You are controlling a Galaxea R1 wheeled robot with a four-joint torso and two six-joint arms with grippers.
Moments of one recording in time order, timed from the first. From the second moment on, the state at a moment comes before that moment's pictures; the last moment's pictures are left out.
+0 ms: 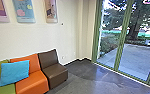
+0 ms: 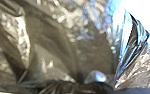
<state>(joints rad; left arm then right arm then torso) 1.46 3.01 -2.76 -0.97 0.18 1.00 -1.52 3.01 -2.66 0.06 -0.13 -0.02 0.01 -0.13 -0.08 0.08</state>
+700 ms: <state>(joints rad) 1.46 3.01 -2.76 -0.97 0.18 1.00 -1.52 3.01 -2.66 0.06 -0.13 -0.02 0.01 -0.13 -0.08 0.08</state>
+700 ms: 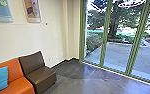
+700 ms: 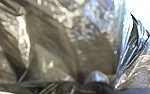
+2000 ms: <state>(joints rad) 1.46 3.01 -2.76 -0.97 0.18 1.00 -1.52 3.01 -2.67 0.05 -0.13 -0.02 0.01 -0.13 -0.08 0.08</state>
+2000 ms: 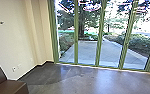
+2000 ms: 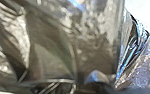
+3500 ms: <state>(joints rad) 1.46 3.01 -2.76 -0.97 0.18 1.00 -1.53 3.01 -2.67 0.05 -0.13 -0.02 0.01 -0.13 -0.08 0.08</state>
